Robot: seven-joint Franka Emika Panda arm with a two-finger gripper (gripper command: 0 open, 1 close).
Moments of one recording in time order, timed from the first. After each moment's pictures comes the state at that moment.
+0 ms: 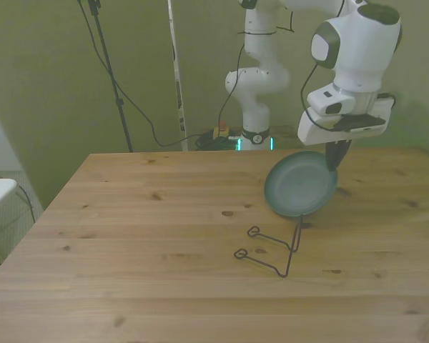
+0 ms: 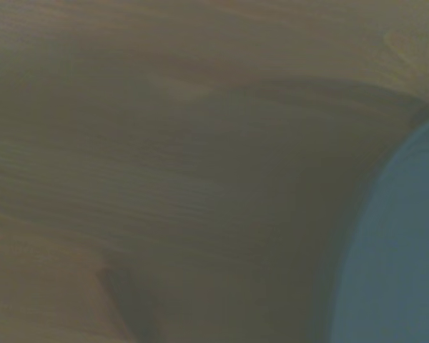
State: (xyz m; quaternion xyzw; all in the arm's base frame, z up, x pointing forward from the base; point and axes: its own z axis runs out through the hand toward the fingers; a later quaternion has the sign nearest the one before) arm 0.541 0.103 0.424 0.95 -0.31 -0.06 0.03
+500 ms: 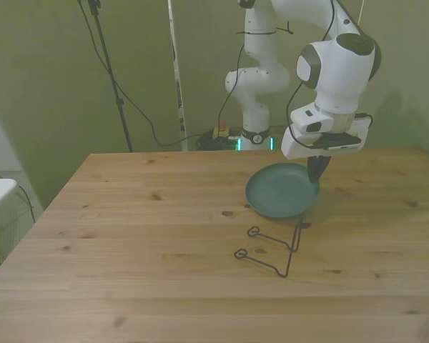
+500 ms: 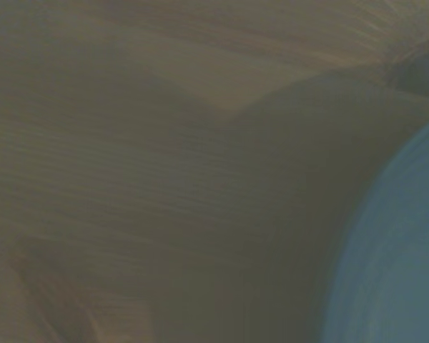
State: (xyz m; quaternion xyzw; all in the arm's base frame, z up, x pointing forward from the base) arm 0.526 0.084 0.394 0.95 -0.30 -0.04 0.03
